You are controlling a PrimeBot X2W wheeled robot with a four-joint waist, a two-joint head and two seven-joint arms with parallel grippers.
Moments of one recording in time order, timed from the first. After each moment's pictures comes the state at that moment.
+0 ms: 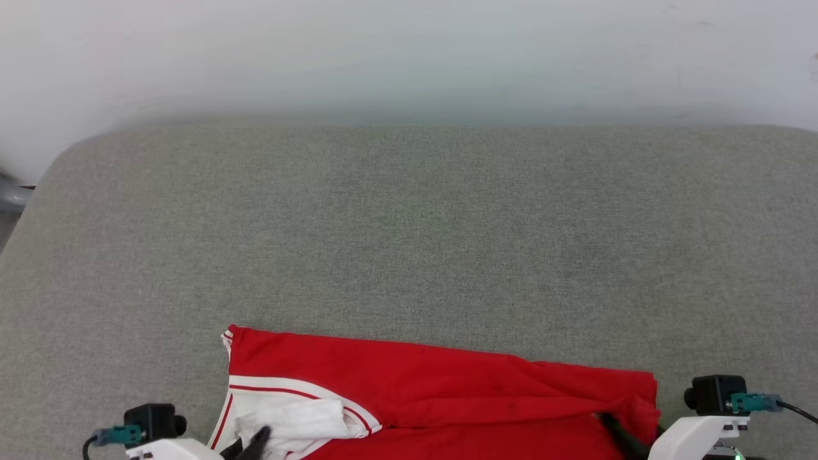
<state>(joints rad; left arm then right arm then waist) 0.02 0.49 -0.42 0.24 -1.08 0.03 0.17 0.03 -0.18 0.06 0.27 0.52 0.13 0.37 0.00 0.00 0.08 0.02</state>
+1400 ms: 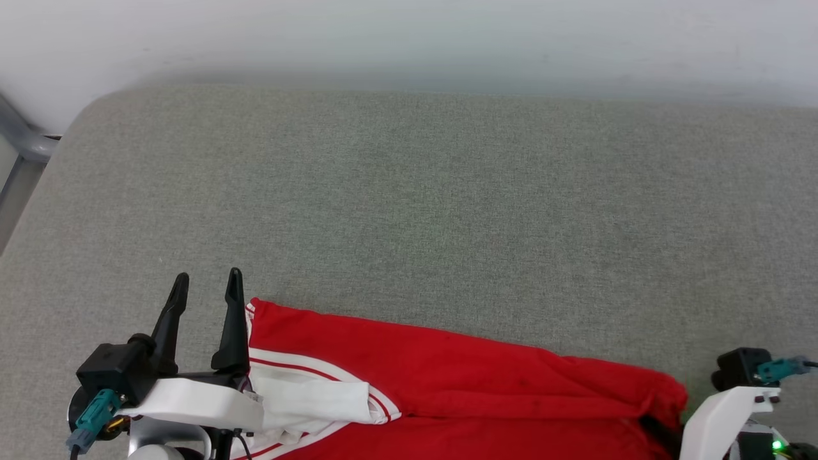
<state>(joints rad) -0.05 0.38 -0.27 -0.07 -0.58 0.22 -0.26 0.03 -0.25 0.01 0.15 0.55 0.13 0.71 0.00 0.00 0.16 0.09</state>
